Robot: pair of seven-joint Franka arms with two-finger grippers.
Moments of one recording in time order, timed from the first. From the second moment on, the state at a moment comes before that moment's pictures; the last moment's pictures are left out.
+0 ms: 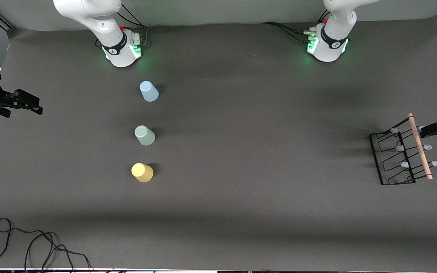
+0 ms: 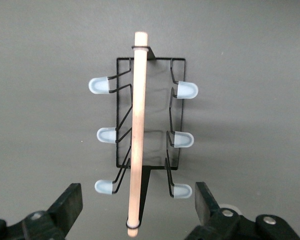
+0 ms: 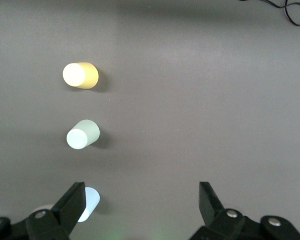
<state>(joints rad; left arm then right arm) 0.27 0.18 0.01 -1.87 0.08 1.99 0.16 0.06 -0.02 -0.11 -1.63 -0.02 1.57 -0.10</state>
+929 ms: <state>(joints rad) 0.28 0.32 0.01 -1.87 0.09 2.12 0.16 0.06 -0.02 -0.11 -1.63 -0.02 1.57 -0.10</state>
